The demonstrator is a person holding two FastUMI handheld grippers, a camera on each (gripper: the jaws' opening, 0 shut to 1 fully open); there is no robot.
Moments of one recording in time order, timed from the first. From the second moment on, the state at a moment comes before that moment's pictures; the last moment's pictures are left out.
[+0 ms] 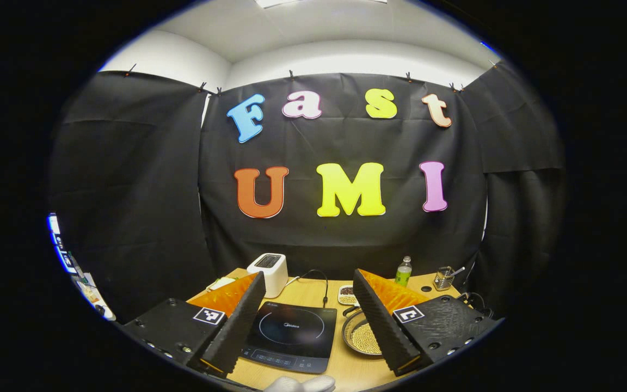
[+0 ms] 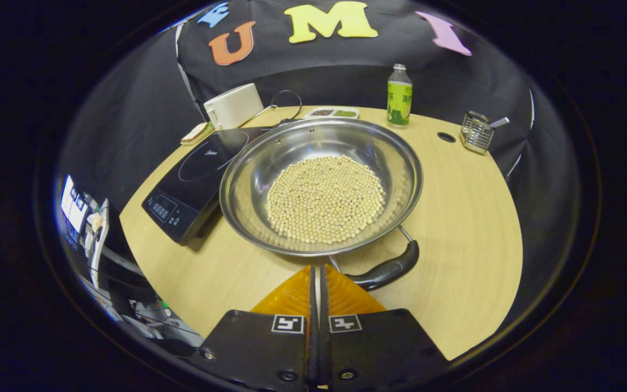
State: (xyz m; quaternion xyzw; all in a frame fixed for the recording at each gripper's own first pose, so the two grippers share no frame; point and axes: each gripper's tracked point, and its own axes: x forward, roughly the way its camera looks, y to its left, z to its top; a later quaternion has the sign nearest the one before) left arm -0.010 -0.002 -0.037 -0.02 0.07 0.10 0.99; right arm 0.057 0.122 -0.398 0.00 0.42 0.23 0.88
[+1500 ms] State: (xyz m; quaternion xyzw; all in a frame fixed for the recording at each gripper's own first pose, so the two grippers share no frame) left arm -0.031 -0.035 -0.046 -0.01 0.09 0.22 0.97; right arm 0.144 0.016 -0.404 -0.13 0.39 0.34 0.85
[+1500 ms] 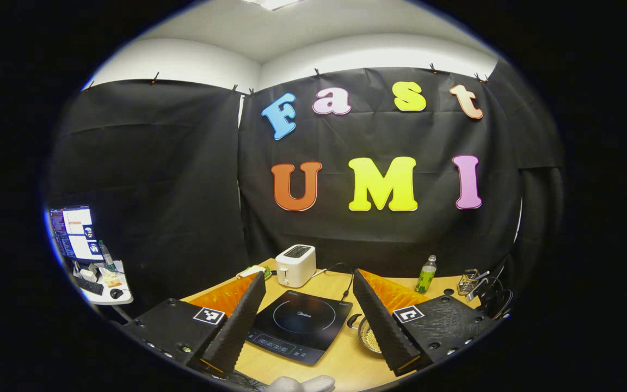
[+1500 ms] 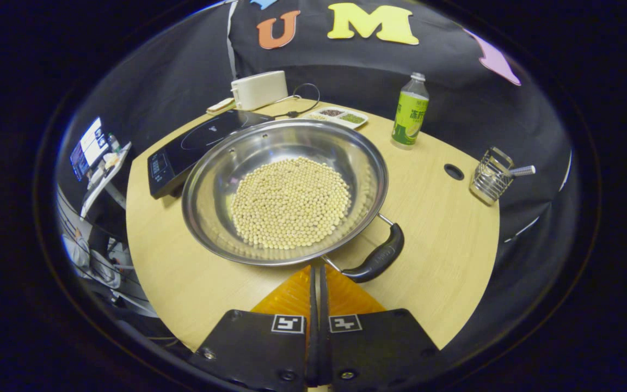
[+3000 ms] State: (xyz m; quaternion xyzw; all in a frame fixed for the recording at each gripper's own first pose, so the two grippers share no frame) left arm 0.022 -0.029 -0.133 -0.02 0.15 0.05 0.99; right arm 0.086 -0.017 -0.314 -0.06 0.32 0.14 0.93
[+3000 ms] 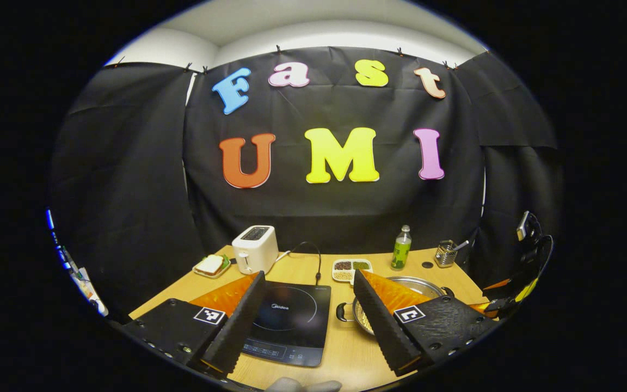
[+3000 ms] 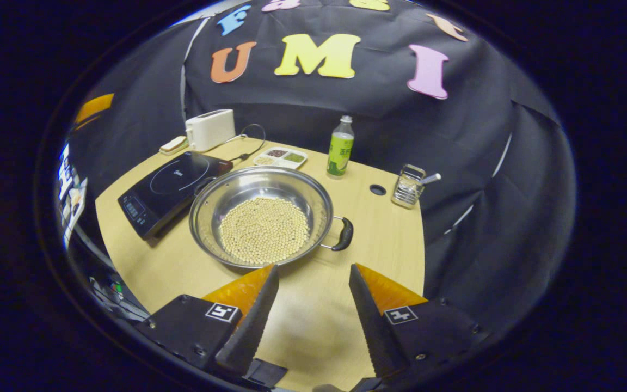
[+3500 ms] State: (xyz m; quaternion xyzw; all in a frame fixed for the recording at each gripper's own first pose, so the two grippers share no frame) left arm 0.065 -0.059 -0.251 -0.07 0.27 0.02 0.96; right arm 0.108 -0.028 -0.328 0.04 0.34 0.08 0.94
